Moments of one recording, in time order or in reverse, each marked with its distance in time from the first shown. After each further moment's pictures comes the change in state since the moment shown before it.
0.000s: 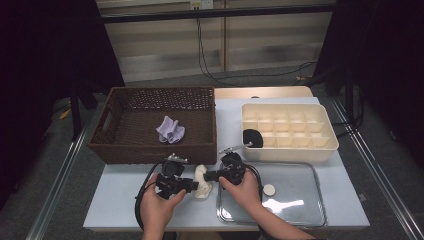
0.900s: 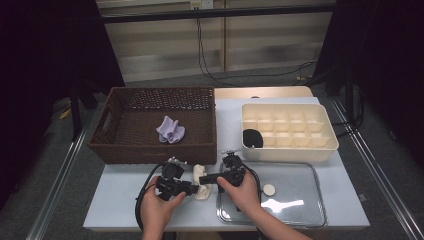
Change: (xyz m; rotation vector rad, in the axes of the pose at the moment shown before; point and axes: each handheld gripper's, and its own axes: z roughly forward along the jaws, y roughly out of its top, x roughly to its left) left arm 0.006 -0.007 0.013 0.033 -0.020 -0.007; right arm -0.001 -0.008 0.004 -0.007 0.089 0.221
